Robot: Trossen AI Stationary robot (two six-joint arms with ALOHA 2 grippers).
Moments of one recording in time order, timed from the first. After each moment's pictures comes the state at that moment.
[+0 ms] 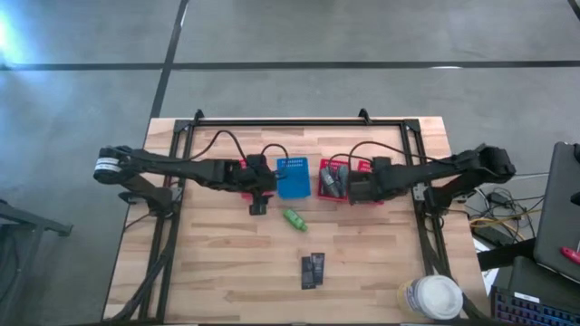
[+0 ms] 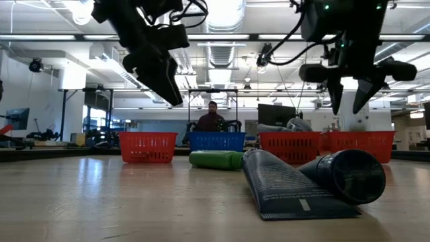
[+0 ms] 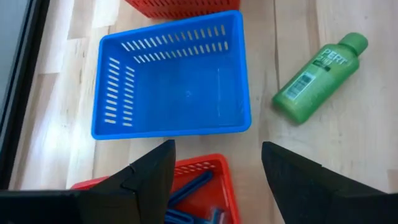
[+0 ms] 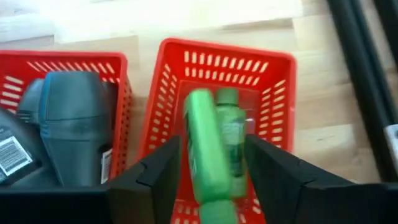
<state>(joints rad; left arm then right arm) 0.04 1.44 1.00 -0.47 -0.21 0.13 0.06 1.41 0.94 -1.18 0.54 1.82</state>
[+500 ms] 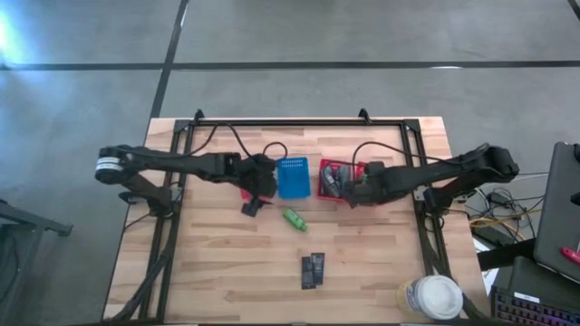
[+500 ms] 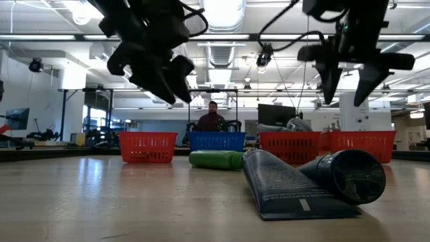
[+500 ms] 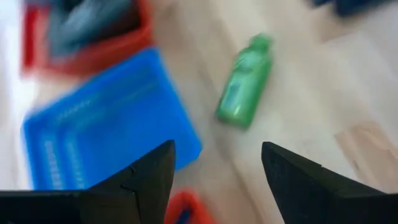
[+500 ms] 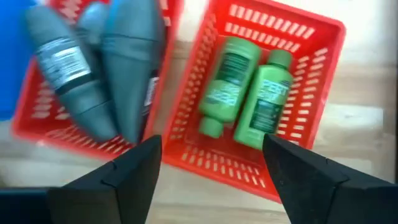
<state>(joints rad) 0.12 1.45 0.98 -0.40 0.15 0.52 0.12 1.37 0.99 -1.14 0.41 1.64</state>
